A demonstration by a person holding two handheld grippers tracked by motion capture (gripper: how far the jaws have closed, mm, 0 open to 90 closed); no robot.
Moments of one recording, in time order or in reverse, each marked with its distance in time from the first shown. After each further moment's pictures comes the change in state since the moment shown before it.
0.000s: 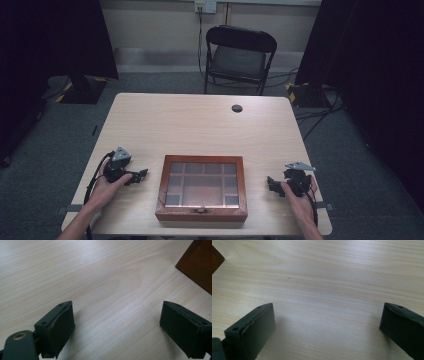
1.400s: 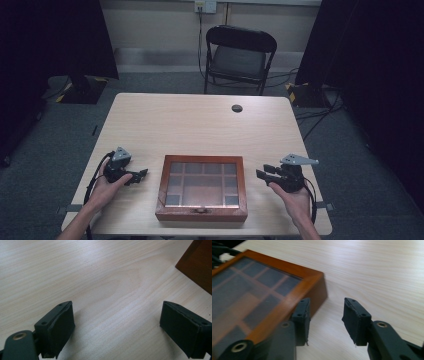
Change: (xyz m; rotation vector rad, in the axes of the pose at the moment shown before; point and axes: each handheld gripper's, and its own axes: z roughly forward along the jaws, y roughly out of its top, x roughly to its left) left arm 0.000 0.000 0.000 0.000 -0.001 0.000; right arm 0.037 0.042 -0.052 -0.135 0.433 -0.101
